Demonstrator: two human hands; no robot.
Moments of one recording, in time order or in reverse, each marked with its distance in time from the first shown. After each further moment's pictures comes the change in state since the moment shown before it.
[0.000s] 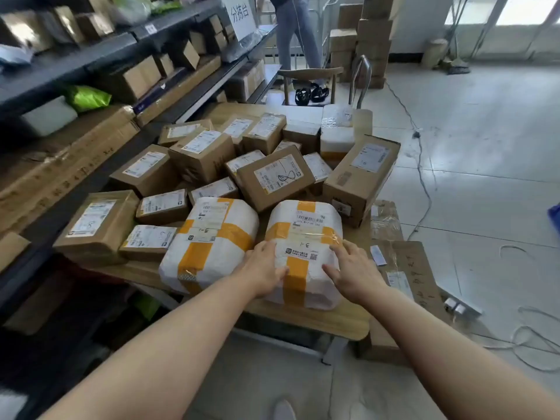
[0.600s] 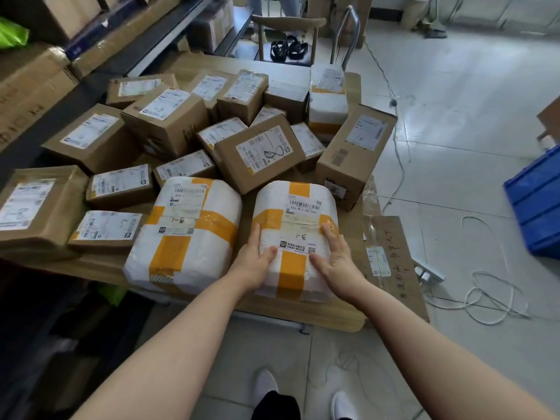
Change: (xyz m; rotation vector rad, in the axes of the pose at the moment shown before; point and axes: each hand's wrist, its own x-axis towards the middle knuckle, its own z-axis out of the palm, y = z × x) left_hand 0.041 -0.026 0.020 -0.656 -0.171 -0.130; right_hand 0.019 -0.012 0.029 0.545 -0.099 0.230
